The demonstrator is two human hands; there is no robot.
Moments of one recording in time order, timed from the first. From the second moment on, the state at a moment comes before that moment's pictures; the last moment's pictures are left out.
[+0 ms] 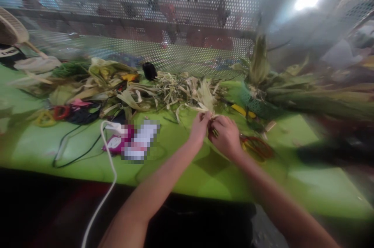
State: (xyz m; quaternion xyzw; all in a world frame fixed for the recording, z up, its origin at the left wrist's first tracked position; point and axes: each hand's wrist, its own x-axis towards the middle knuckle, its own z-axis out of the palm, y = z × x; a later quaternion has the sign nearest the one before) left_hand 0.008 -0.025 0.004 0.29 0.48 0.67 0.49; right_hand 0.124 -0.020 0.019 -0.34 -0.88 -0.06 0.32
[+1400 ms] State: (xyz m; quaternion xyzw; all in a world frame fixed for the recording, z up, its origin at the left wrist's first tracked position) left_hand 0.007 -0.032 0.014 0.47 0.45 0.54 0.55; right_hand 0.148 0.017 0.033 -0.42 -0.58 0.47 0.51
